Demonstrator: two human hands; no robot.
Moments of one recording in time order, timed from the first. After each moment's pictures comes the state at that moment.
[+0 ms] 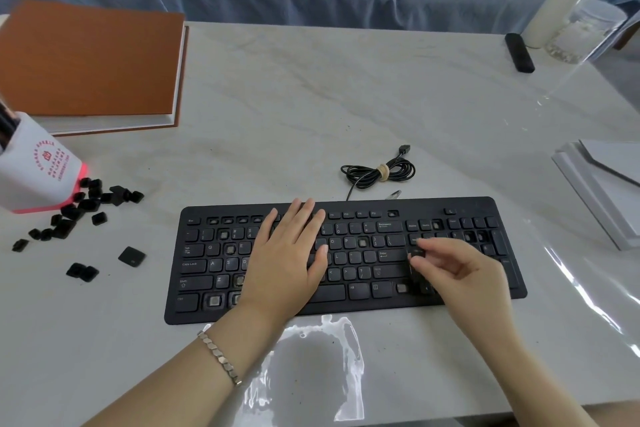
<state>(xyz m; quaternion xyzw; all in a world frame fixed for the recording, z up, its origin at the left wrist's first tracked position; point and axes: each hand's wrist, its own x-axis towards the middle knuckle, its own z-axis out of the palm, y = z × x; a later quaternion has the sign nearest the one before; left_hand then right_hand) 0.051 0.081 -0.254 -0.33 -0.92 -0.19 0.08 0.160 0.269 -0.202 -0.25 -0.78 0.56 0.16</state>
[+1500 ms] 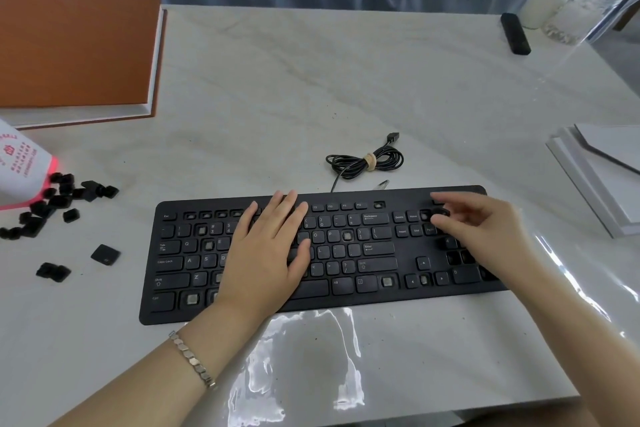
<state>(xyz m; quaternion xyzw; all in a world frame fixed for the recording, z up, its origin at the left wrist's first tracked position) 0.051 0.082 -0.254 -0.33 -0.92 -0.18 0.09 0.131 0.336 -0.191 -0.27 -0.82 0.50 0.07</state>
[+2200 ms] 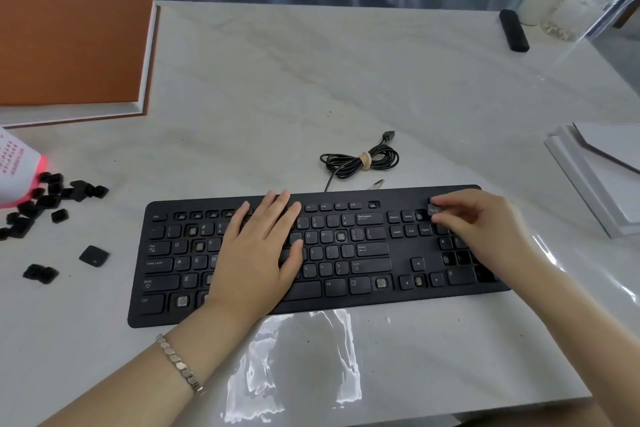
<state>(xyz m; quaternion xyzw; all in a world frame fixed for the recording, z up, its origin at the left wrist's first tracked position) 0.050 0.083 -0.257 -0.33 -0.92 -0.19 0.11 0.128 0.356 -0.201 -0.23 -0.89 0.39 0.05</state>
